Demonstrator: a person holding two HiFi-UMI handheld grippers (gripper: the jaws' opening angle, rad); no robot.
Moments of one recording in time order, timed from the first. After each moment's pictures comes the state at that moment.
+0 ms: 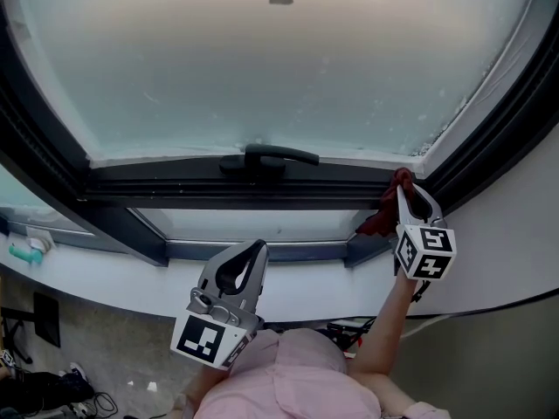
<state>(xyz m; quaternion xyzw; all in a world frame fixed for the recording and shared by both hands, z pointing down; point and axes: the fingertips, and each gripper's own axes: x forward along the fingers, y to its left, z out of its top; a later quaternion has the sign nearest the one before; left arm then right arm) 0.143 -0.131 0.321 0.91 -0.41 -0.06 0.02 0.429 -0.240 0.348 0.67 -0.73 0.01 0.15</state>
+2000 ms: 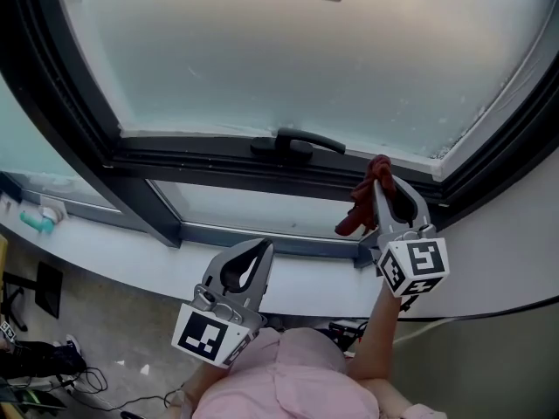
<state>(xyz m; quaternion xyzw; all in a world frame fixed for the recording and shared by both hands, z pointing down) 0.120 -0.092 0.317 0.90 -0.44 -0.06 0.02 0.297 -0.209 0.299 0.54 -0.84 -0.06 0.06</state>
